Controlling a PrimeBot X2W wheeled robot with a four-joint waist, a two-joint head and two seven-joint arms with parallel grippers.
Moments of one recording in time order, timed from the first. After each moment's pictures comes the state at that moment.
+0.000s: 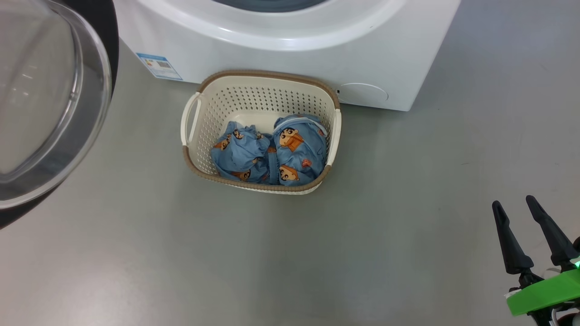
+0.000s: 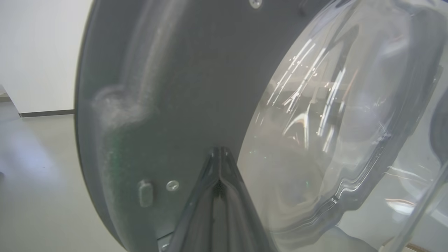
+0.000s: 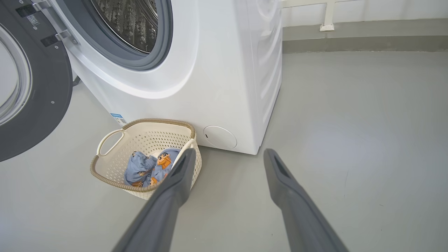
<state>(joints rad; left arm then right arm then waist) -0.50 0.22 0.71 0.53 -0.12 0.00 -0.26 -0.05 -0.35 -0.01 0.13 0.43 0.12 -0.25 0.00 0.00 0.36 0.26</state>
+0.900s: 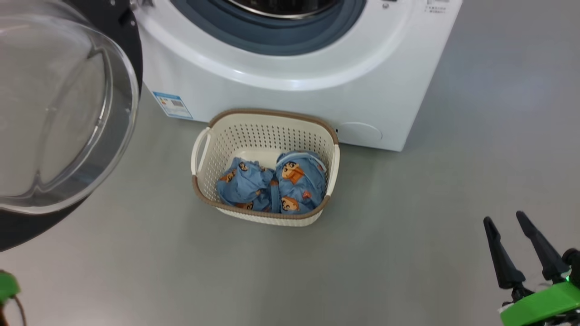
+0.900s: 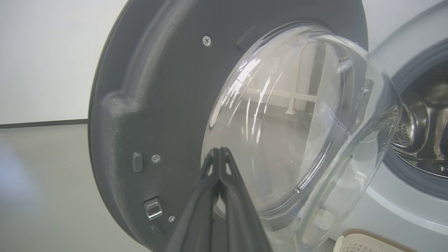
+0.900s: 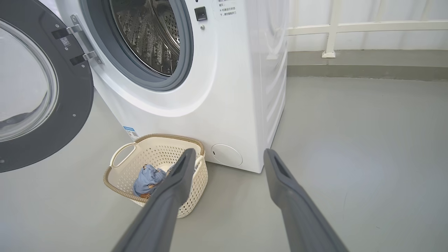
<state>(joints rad) -0.32 0.06 0.63 0.29 -0.08 -0.03 -0.26 -0.02 -0.34 0.01 0.14 0.43 0.12 -0.25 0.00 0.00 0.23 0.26</state>
